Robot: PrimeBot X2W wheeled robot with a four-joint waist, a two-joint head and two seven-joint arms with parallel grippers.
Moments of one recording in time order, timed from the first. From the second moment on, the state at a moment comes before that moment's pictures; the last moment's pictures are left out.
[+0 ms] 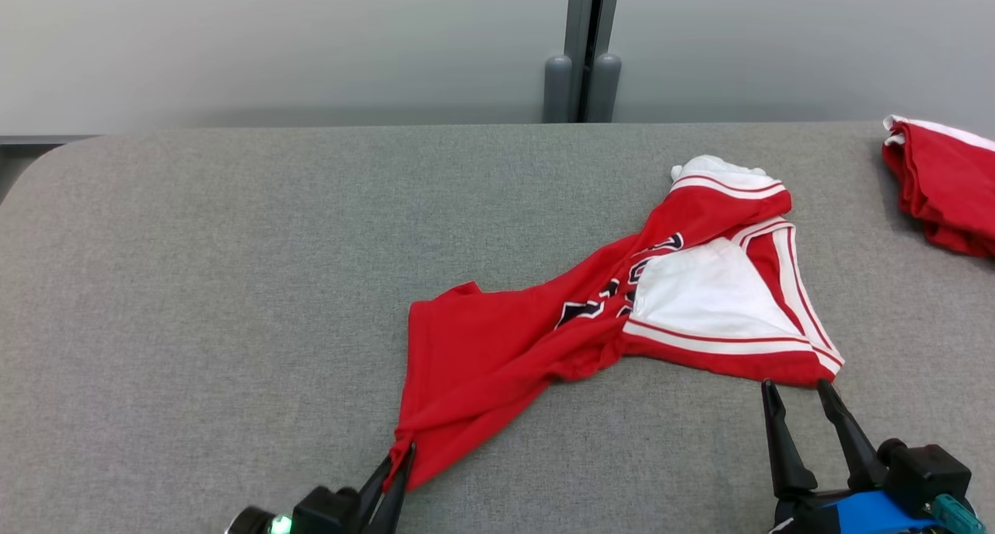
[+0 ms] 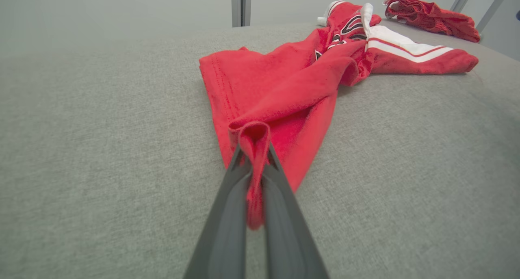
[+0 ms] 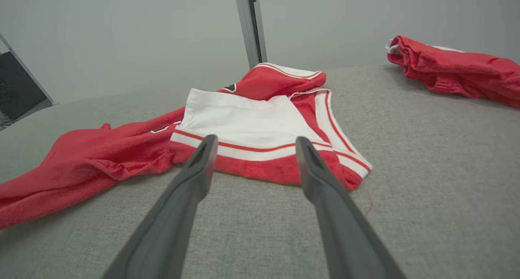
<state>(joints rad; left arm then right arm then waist) -0.04 0.17 -0.43 0.41 -0.20 -0.13 -0.26 0.01 -0.08 0.00 0.25 0.23 0.13 -0.26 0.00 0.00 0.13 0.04</state>
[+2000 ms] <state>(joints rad) 0.02 0.05 0.01 0.20 -0.14 -0.09 -0.26 -0.25 -0.07 0.16 0.39 0.13 0.13 -0.17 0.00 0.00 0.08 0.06</state>
